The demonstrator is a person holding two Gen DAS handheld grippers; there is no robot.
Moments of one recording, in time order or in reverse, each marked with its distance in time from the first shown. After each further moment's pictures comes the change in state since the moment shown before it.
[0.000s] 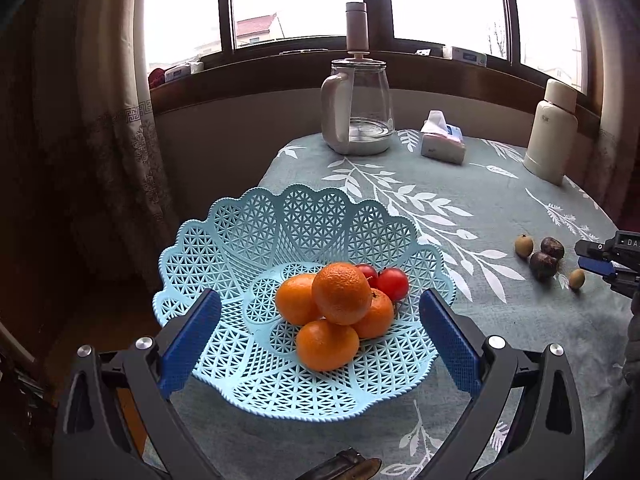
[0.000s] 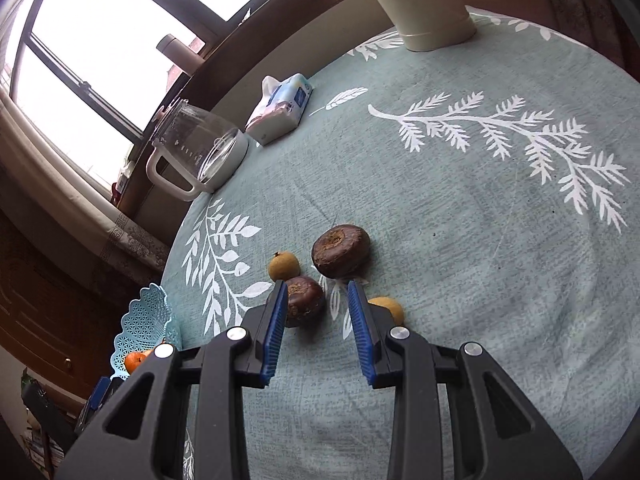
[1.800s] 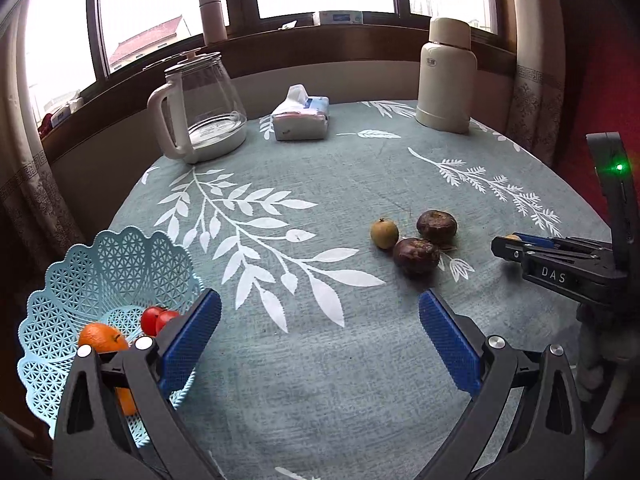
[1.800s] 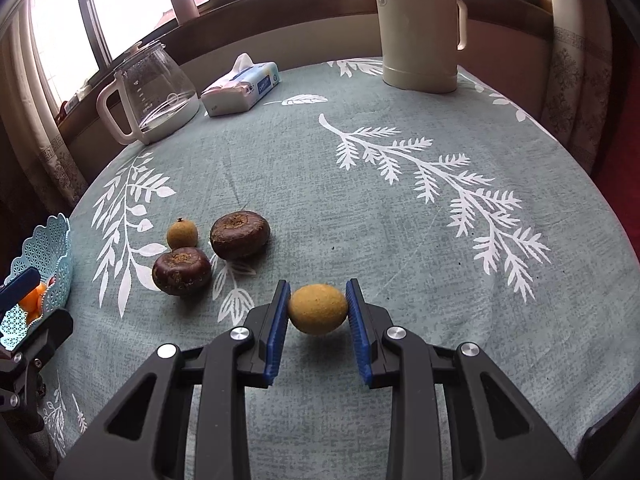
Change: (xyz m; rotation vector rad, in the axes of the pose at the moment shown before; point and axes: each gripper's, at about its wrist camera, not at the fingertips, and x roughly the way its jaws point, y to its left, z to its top) left arm 0.032 -0.163 0.019 0.245 0.078 -0.262; right arm -0.002 -0.008 -0.008 -0.330 -0.018 -0.333
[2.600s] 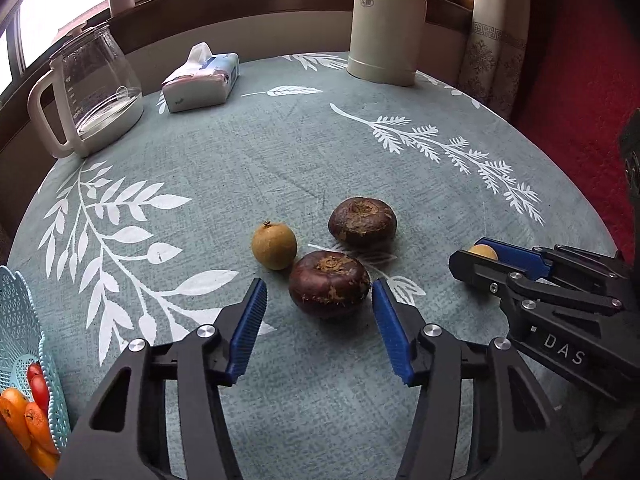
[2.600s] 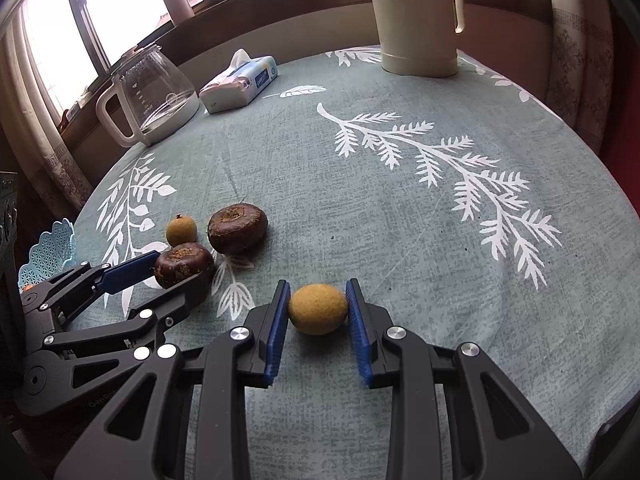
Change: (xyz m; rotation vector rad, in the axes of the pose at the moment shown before) left arm 0.082 -0.054 0.020 0.078 0.145 -0.198; right arm 0.005 -0.007 -0.003 0.041 0.023 0.040
